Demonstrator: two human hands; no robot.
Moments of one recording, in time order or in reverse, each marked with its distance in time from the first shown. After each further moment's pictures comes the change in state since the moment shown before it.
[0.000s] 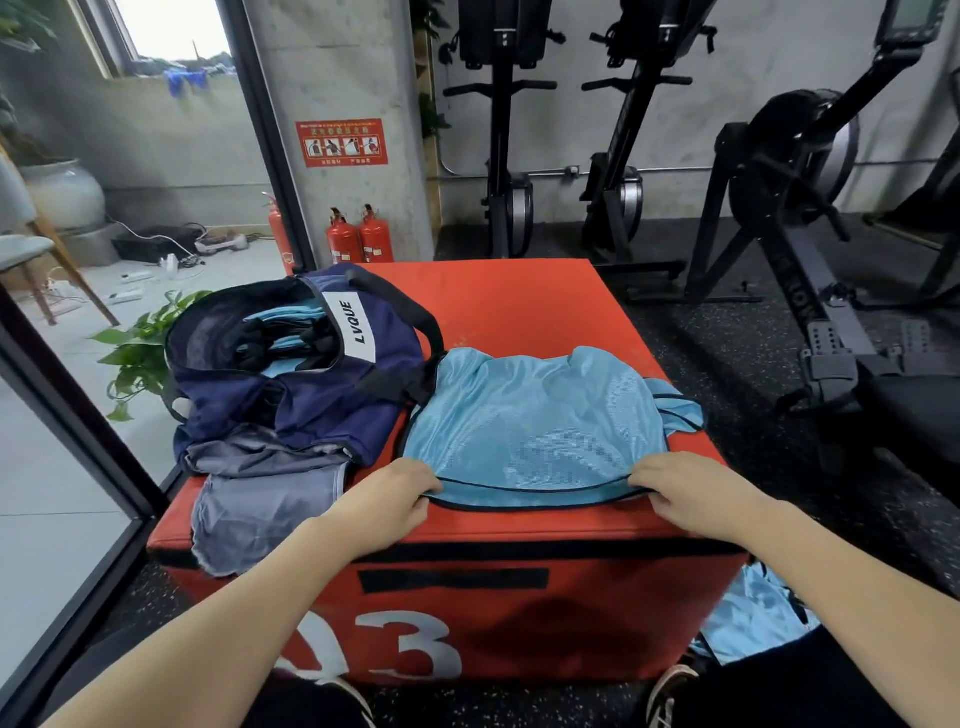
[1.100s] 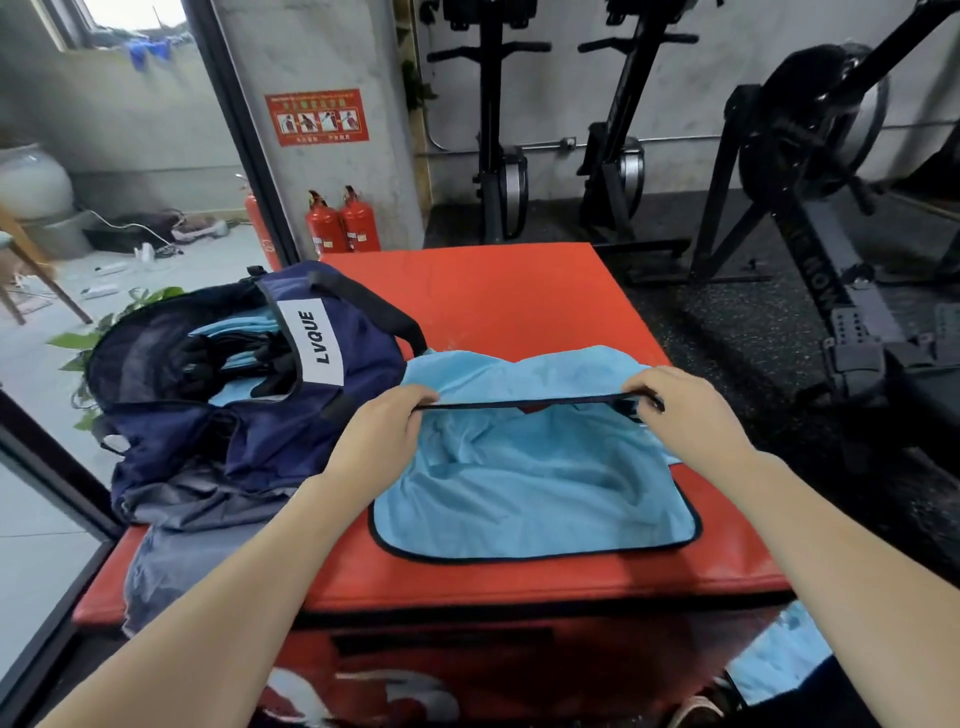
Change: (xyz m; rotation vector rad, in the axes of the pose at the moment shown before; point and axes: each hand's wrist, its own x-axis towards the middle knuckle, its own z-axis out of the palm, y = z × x) left_hand 0.102 -0.020 -0.033 -0.147 0.407 -0.222; right_hand 0.096 0.035 -0.029 0.446 0.570 0.312
